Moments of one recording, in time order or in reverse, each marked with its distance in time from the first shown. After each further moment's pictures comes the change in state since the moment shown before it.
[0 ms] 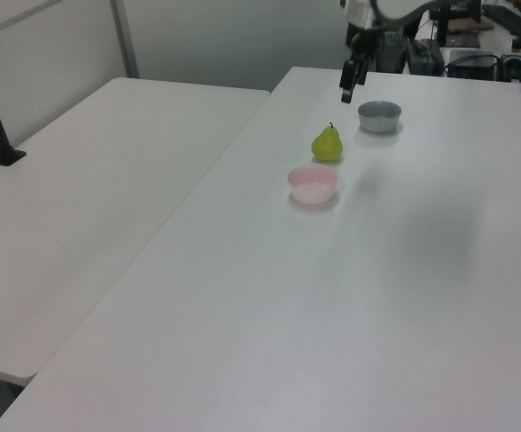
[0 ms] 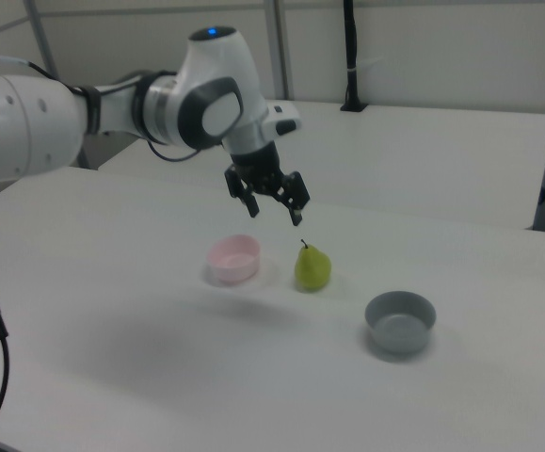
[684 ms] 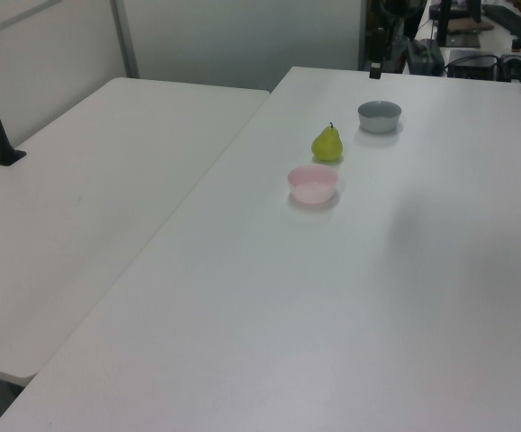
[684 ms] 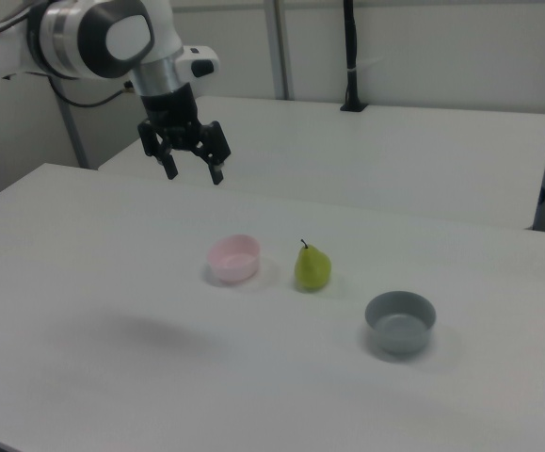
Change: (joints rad) arm 0.128 -0.246 0.001 -0.043 0.000 -0.285 0.023
